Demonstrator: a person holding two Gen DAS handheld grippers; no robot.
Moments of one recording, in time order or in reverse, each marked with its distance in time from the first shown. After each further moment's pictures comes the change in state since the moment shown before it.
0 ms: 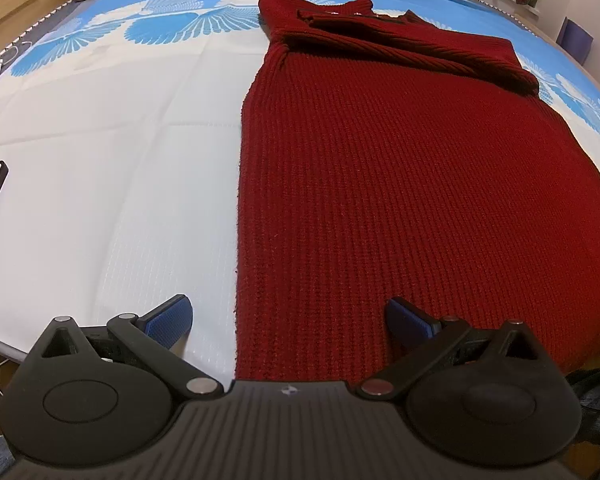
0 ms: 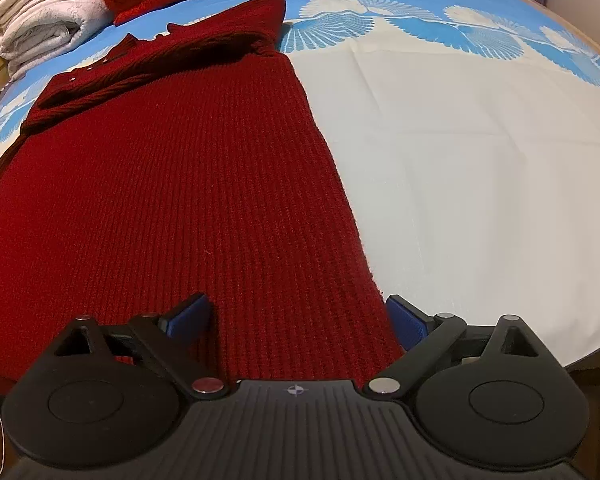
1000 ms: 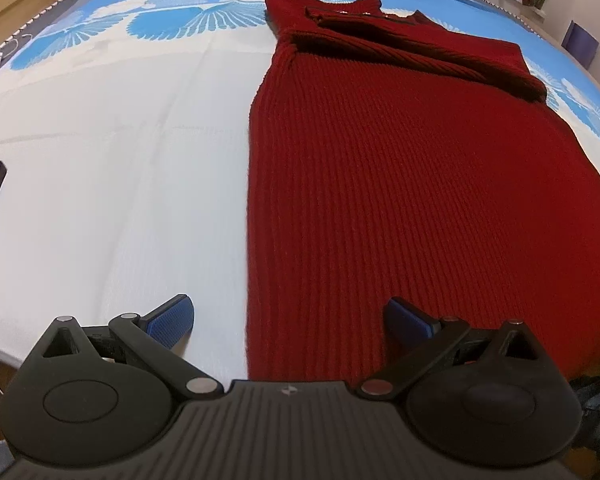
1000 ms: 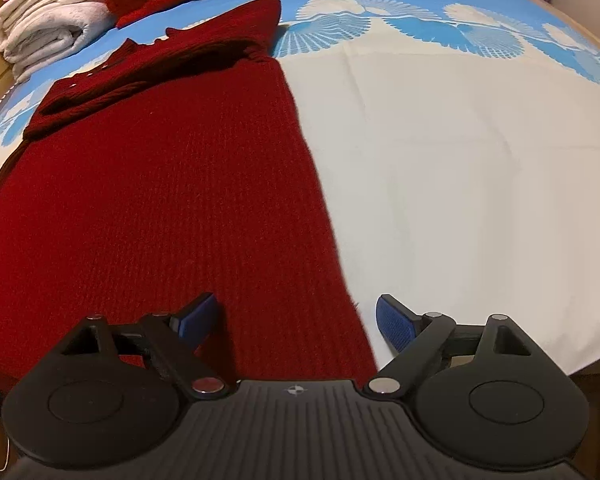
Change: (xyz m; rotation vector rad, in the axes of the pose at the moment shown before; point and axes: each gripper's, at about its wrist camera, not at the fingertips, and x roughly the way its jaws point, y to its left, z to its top) left arm 0.002 0.009 0.009 -0.018 0.017 -0.006; right arm -0.003 -0.018 0.003 -0.008 0.003 0.039
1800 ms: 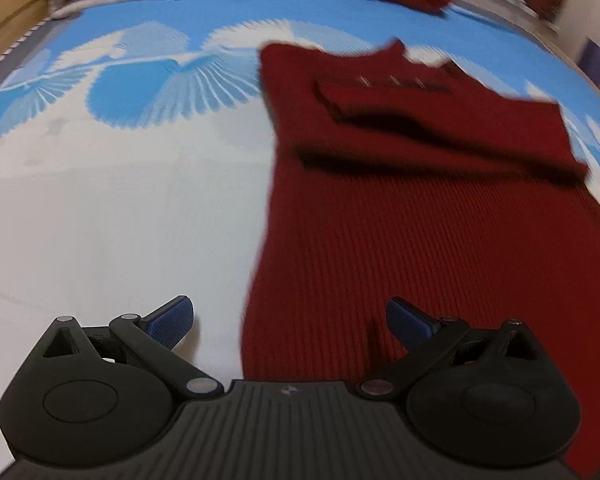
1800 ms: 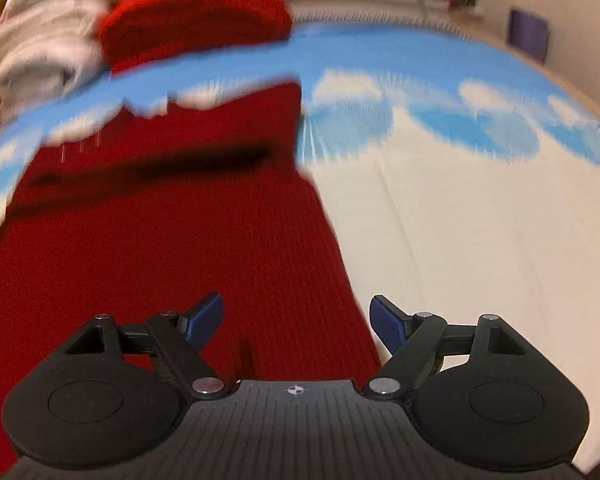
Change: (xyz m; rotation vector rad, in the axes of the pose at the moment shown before) left arm 0.057 0.003 0.146 0.023 0.005 -0.010; right arm 0.024 0.041 0.075 -0.071 -0.123 -0.100
